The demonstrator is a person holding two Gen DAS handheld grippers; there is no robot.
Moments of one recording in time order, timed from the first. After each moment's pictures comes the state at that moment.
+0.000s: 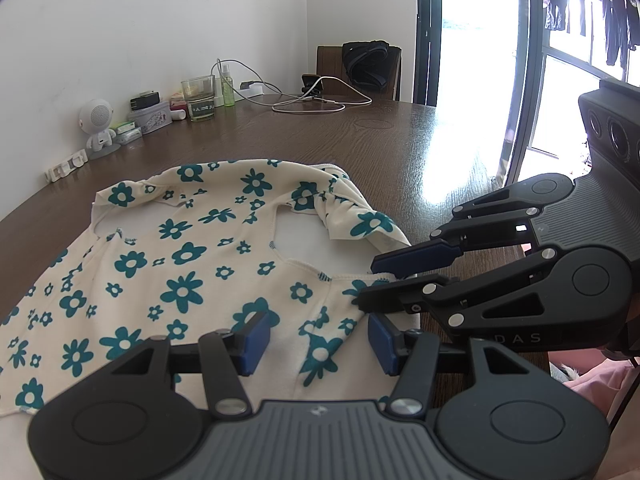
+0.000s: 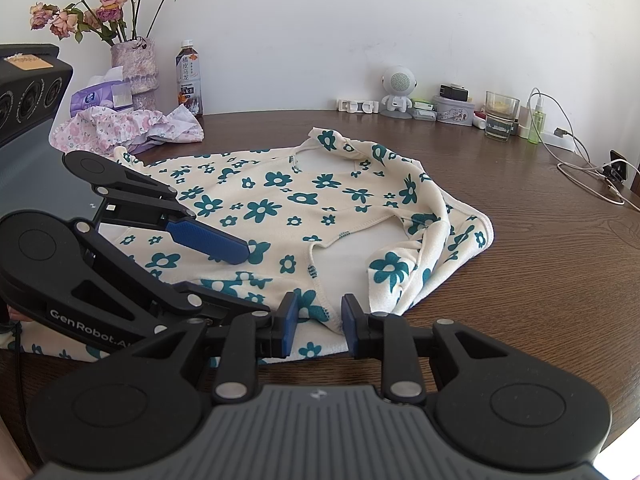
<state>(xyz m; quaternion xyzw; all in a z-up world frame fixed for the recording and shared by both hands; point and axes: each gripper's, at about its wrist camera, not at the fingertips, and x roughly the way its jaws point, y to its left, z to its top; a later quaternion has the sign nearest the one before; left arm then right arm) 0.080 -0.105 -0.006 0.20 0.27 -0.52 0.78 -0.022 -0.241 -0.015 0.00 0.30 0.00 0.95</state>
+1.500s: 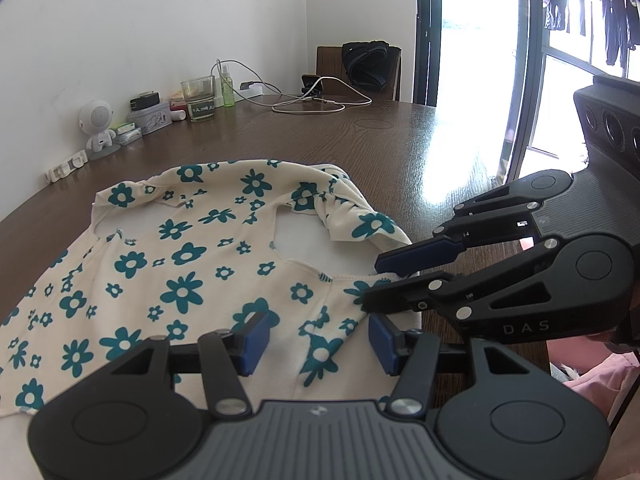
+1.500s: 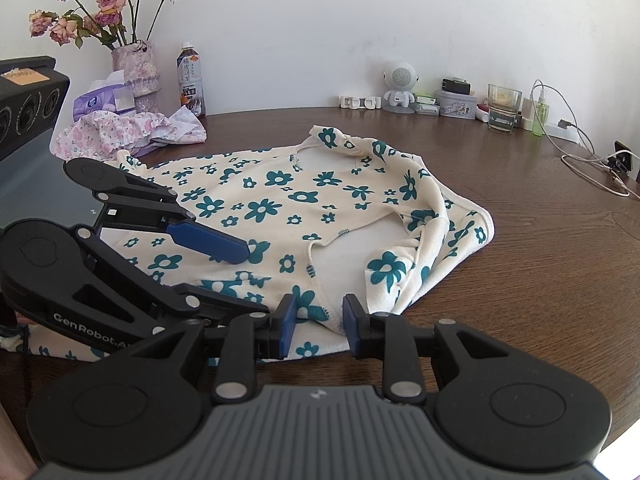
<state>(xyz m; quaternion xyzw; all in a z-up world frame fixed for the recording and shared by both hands) 0.081 -0.105 -0.006 0.20 0.27 -0.52 0.78 -0.023 -0.250 -0.010 0.01 0.31 0.01 0.95</state>
